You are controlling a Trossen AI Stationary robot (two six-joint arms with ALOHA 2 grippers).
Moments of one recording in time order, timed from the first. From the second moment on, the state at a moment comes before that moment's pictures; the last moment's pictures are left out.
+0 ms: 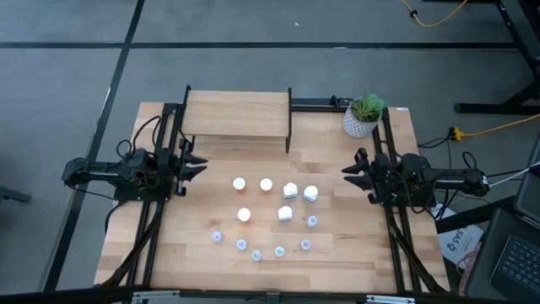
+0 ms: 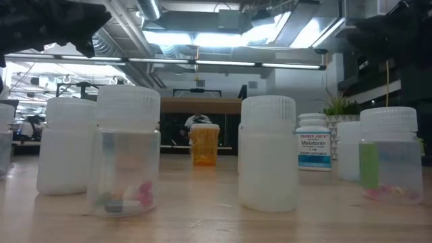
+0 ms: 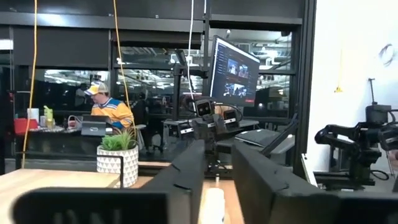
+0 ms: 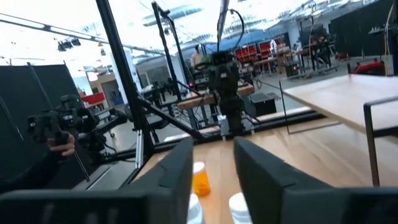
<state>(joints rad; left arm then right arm) 0.00 0.05 0.01 0.36 -0.04 -0.05 0.00 0.02 0.01 0.20 -0.10 0.28</state>
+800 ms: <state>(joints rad) 0.00 0.05 0.01 0.41 0.07 -0.13 0.00 0.02 0.01 0.30 0.18 0.12</state>
